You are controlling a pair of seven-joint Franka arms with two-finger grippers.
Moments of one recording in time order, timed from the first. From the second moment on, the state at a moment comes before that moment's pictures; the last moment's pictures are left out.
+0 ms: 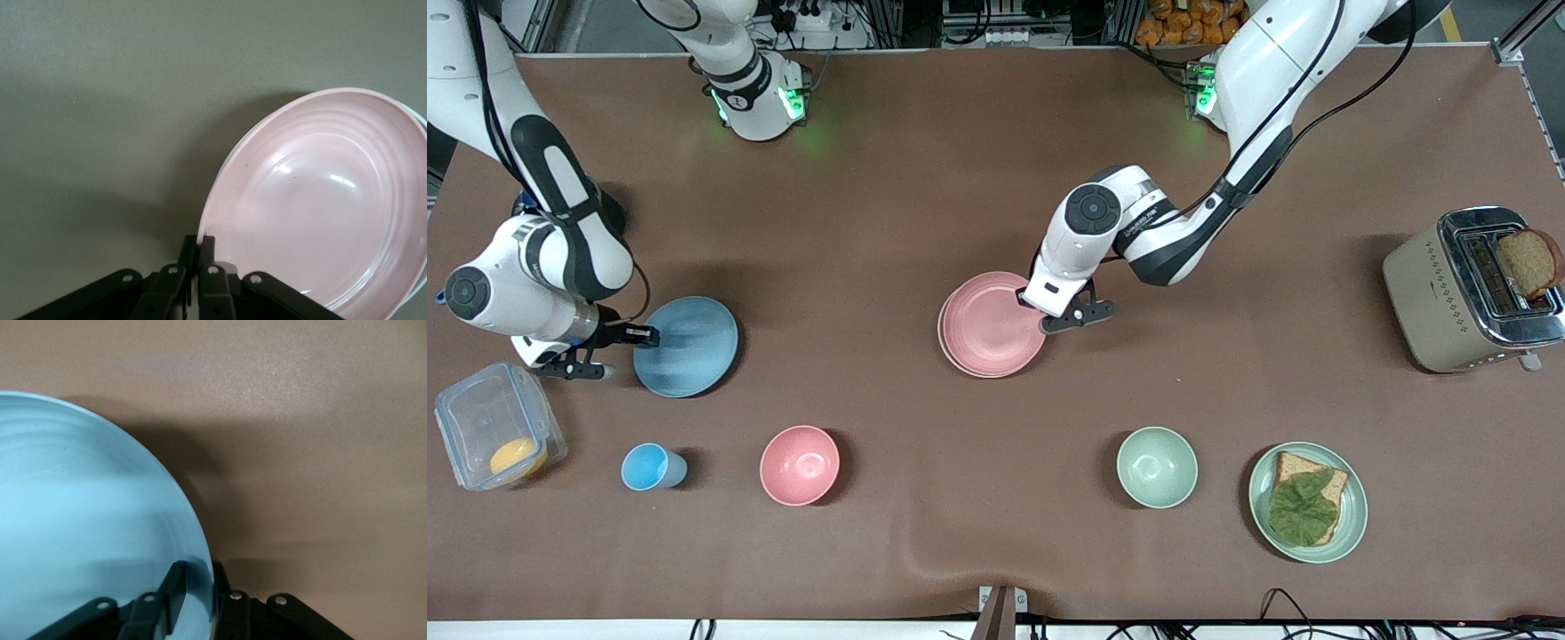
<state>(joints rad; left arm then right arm) -0.18 0.64 -0.60 -1.87 0.37 2.46 -1.26 -0.33 0.50 0.04 -2.07 0.00 2.44 -0.21</state>
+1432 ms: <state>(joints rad) 0.10 0.11 -0.32 -1.54 0.17 1.79 -0.33 0.14 0.27 0.08 -1.79 0.28 1.85 0.29</state>
